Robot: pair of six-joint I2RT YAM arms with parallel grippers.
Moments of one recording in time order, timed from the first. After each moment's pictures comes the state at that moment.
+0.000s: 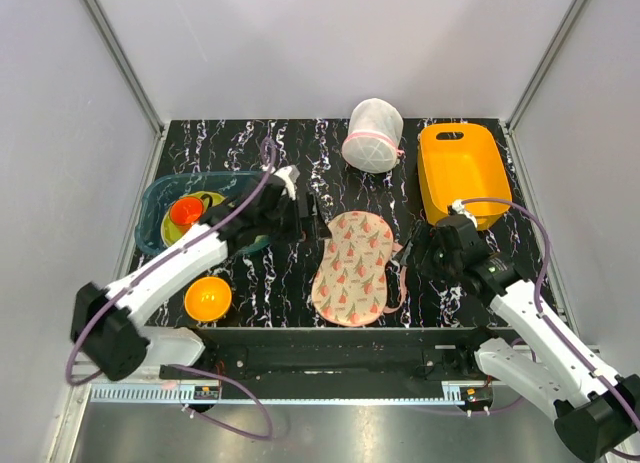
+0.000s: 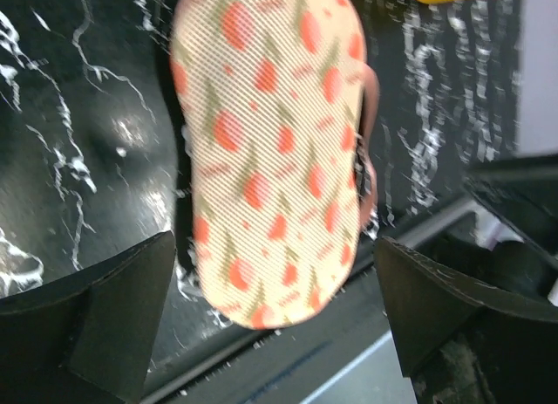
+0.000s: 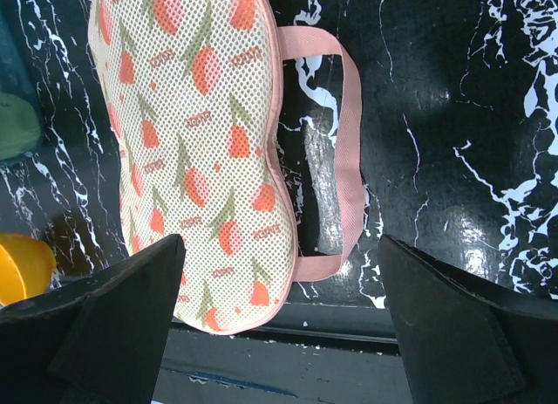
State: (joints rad) left arm -0.67 1.23 1.03 -0.52 0.22 -0.69; right arm 0.48 0.83 0.73 -0.73 0.06 0.83
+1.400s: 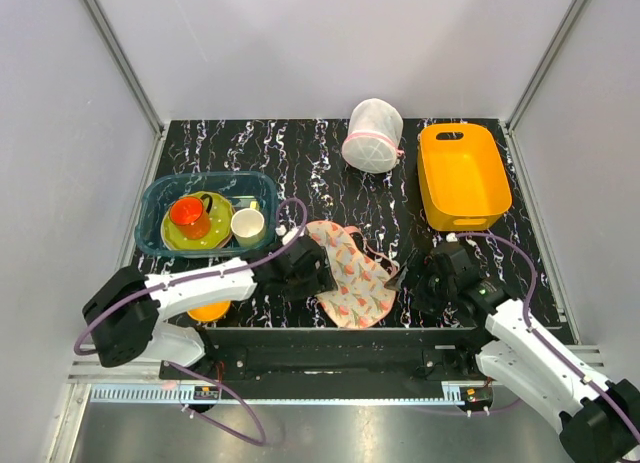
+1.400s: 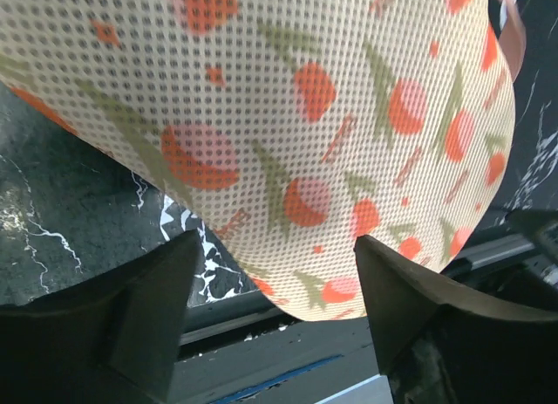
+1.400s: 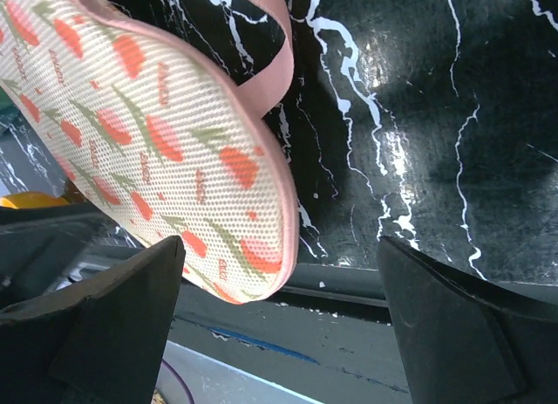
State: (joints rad) left arm -0.95 1.35 0.77 -0.40 -0.10 -1.14; right arm 0.51 0.73 0.45 -0.63 -0.13 1.04
